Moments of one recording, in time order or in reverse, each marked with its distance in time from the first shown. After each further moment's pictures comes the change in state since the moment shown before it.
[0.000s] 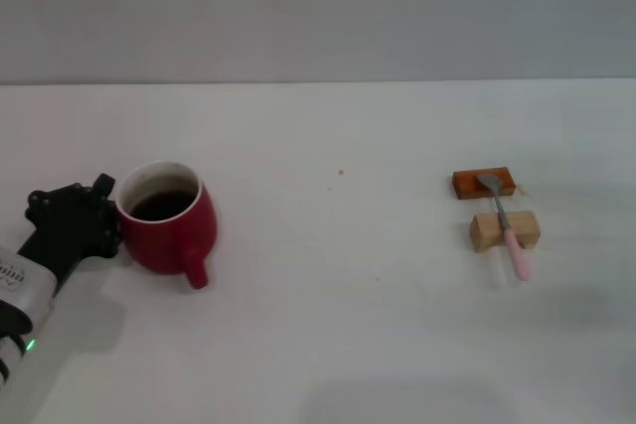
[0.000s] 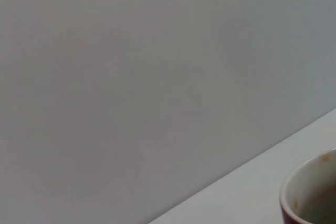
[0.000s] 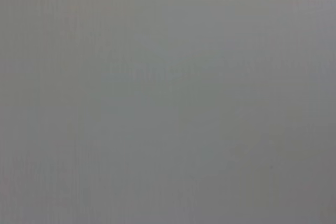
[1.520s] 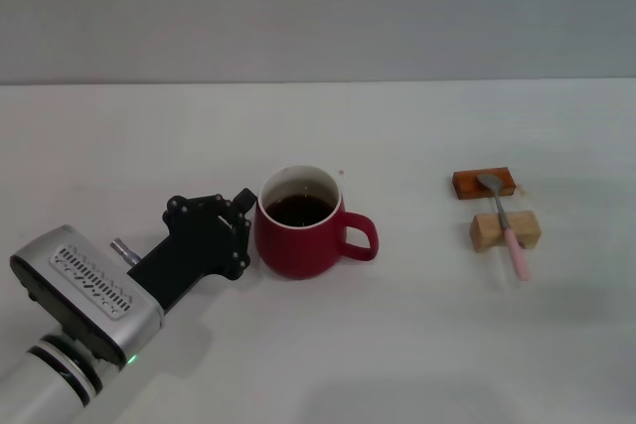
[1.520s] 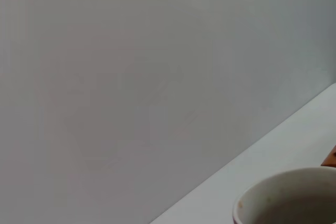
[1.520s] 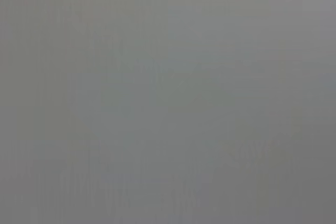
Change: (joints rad) left arm -0.022 -0.008 0.223 -0.177 0.069 0.002 -0.012; right arm 0.013 0.000 -0.006 0.003 -0.006 -0.005 0.001
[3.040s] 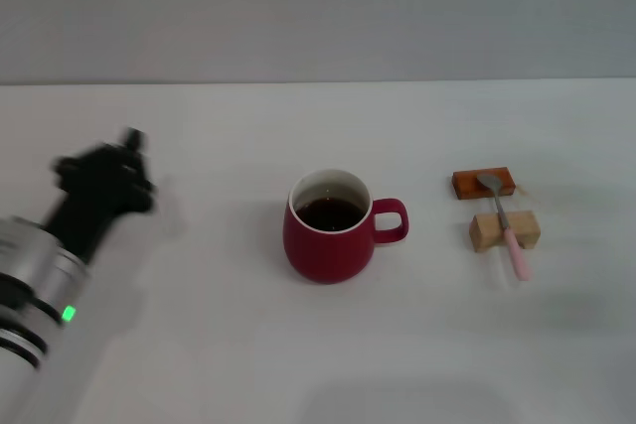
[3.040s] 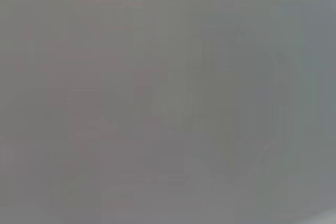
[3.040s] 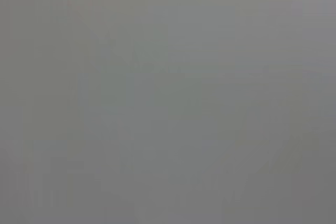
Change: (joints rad) left arm 0.081 0.001 -0.328 -0.071 -0.042 0.006 -0.058; right arm -0.025 0.009 -0.014 0.009 -0.035 0.000 -0.002
